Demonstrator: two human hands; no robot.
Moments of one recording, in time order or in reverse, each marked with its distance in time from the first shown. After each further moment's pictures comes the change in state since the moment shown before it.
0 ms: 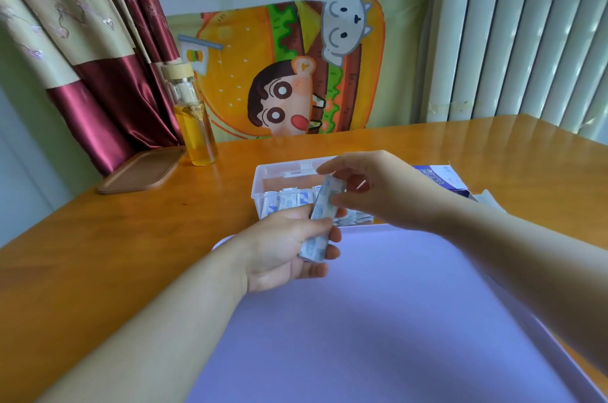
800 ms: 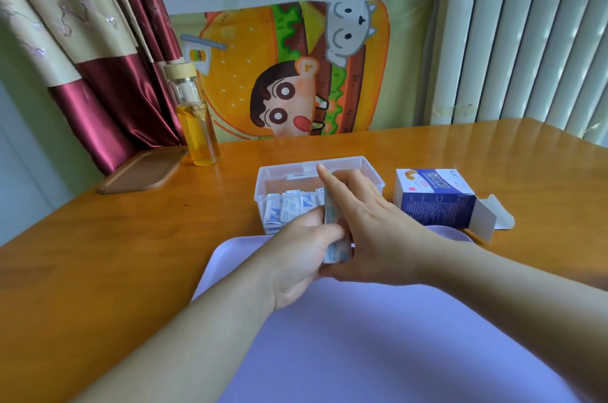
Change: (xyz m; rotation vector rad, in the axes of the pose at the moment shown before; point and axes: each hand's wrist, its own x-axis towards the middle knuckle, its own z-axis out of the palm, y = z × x) left_hand 0.005 -0.010 0.018 0.027 0.025 0.180; right_hand -0.020 0.005 0.035 -0.296 -0.062 -0.182
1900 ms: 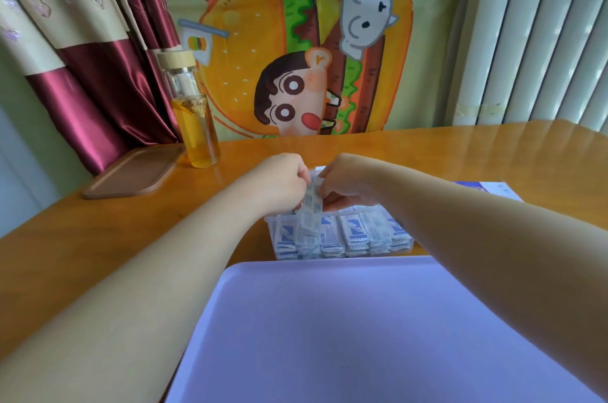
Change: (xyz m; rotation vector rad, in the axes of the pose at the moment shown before) left_hand 0.091 0.050 -0.089 1.172 0.301 -0.008; right_hand 0.154 0.049 0.030 0.743 -0.268 0.831
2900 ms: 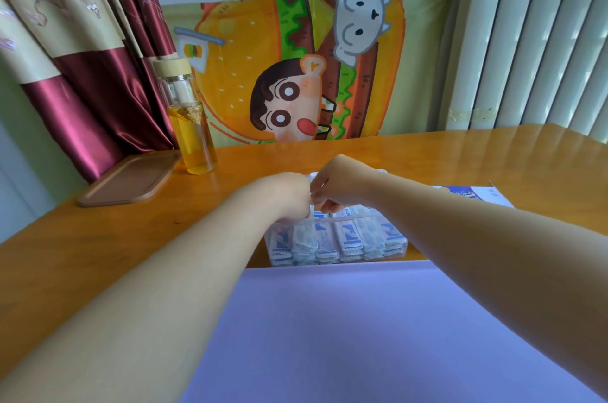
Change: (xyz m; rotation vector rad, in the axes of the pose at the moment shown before) left_hand 0.025 0.006 0.013 0.422 -0.271 -0.031; right_hand 0.005 0.004 -0.006 -0.361 0.059 -0.157
